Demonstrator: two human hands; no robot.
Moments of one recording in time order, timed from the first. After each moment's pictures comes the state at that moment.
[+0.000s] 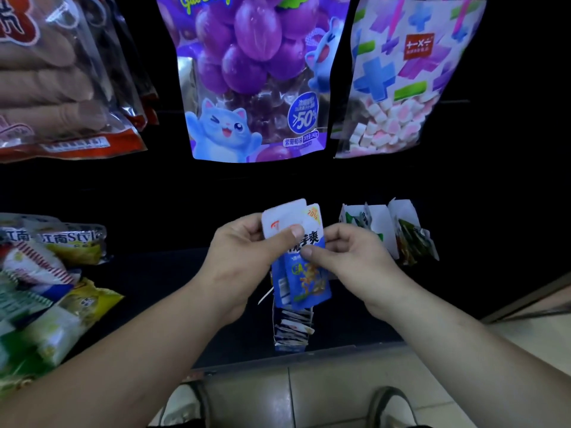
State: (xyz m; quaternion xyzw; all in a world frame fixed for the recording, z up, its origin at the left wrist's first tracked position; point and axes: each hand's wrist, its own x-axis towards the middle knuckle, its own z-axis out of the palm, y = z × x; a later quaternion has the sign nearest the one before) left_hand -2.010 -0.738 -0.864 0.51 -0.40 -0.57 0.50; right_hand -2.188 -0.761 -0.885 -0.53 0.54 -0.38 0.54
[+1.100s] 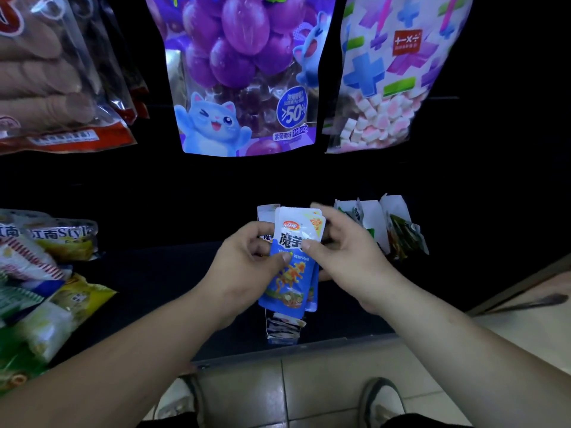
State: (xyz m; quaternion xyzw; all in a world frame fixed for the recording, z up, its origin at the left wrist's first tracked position) left_hand -2.012 -0.731 -0.888 0.58 -0.49 -0.50 0.41; right_hand -2.195 -0.757 -0.887 -0.57 0.51 -0.38 0.53
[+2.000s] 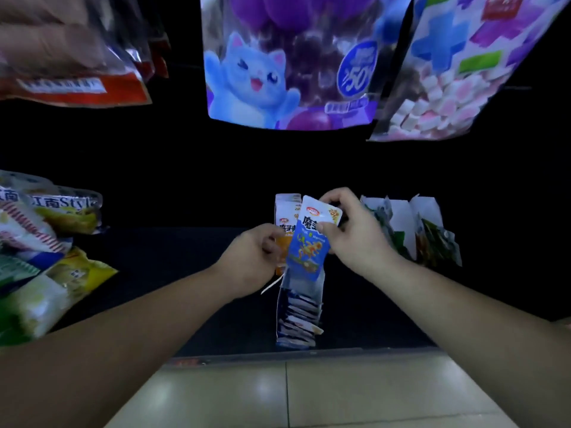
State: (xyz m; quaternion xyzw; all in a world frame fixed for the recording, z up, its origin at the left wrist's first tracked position) left_hand -1.973 -0.791 -0.983 0.62 -0.59 -0.42 0.32; right_hand -2.178 -0.840 -0.954 -0.71 0.52 -0.33 0.35
